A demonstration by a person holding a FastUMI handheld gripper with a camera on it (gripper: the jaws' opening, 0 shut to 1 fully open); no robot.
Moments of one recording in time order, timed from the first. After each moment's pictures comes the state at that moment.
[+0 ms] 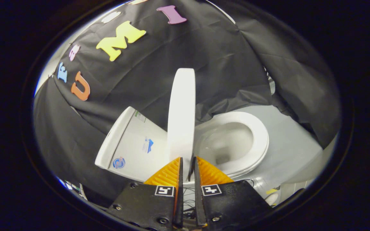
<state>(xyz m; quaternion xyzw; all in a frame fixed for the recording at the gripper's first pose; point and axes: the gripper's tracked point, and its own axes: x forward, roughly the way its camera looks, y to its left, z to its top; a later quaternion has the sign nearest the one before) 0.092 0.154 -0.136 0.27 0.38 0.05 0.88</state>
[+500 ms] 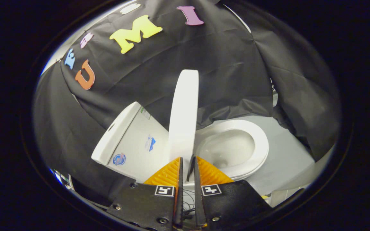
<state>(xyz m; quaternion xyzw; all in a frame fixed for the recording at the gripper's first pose) 0.095 0.183 -0.119 0.22 0.37 0.06 0.90</state>
